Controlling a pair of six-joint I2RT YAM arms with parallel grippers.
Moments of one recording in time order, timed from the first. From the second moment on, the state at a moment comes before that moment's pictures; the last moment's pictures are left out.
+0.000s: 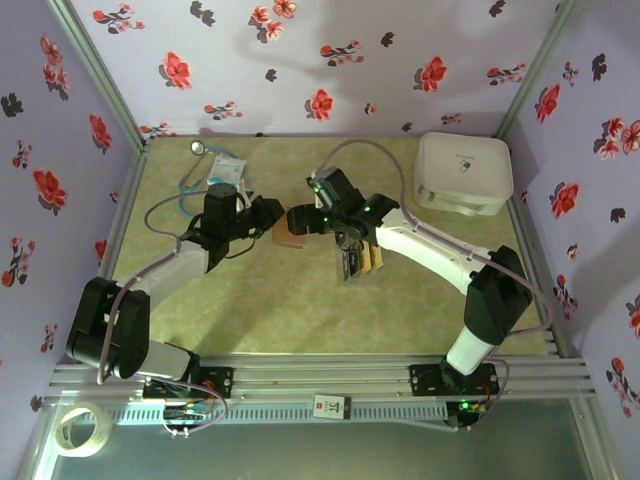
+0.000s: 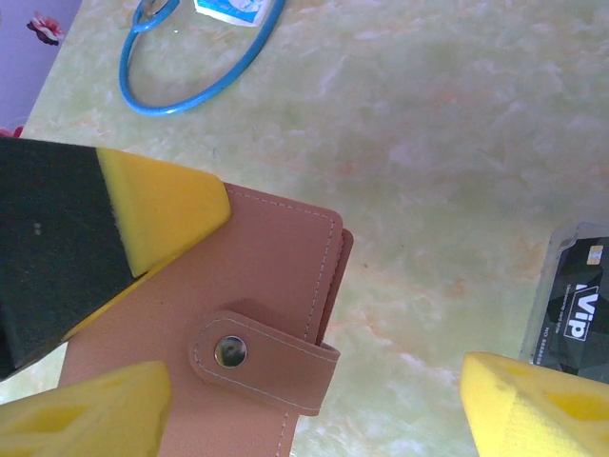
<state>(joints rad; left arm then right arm) -0.41 1.41 0.79 0.17 0.43 -1.01 0.82 1.66 1.41 -0.54 -0.01 0.51</state>
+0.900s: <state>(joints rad) -0.41 1.38 0.77 0.15 0.36 -0.99 0.86 1.77 1.41 -0.46 0.00 0.51</state>
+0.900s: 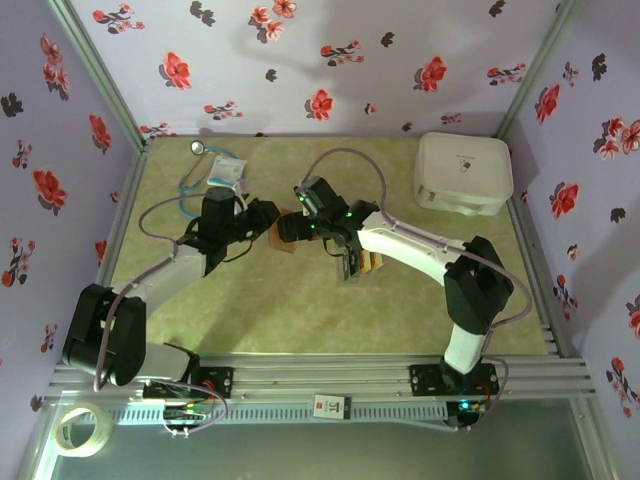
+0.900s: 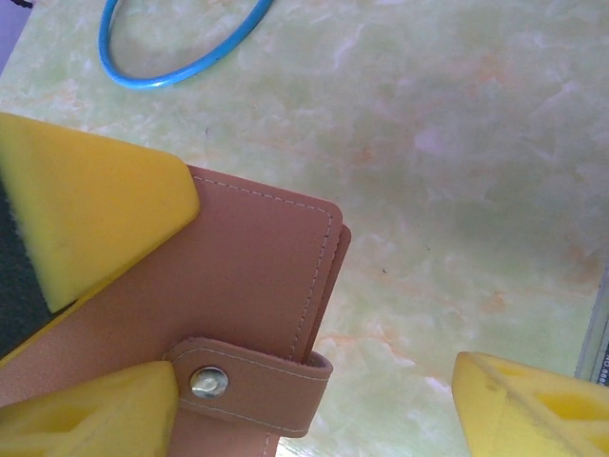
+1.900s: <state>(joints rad) -0.41 1.33 0.74 0.18 0.34 -1.00 0.74 1.78 1.37 -0.55 0.06 0.54</state>
